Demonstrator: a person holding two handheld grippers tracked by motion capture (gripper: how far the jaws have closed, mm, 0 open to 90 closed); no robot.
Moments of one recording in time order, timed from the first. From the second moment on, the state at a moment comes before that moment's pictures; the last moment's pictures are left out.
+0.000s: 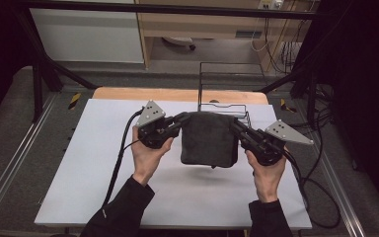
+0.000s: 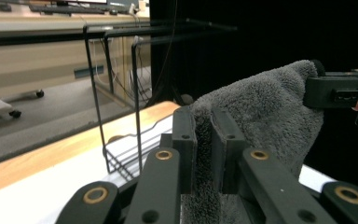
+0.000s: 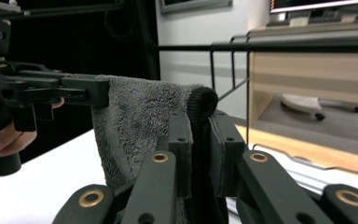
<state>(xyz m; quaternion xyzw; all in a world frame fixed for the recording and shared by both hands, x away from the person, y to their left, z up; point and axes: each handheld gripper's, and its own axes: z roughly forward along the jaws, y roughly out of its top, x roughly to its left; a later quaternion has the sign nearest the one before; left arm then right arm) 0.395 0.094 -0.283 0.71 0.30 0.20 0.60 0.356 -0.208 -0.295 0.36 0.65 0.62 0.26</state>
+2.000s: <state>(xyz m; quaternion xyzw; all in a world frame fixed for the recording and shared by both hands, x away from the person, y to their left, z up) 0.453 0.029 -0.153 0.63 0.26 0.26 0.69 0.408 -0.246 -0.170 0.34 0.53 0.69 0.38</state>
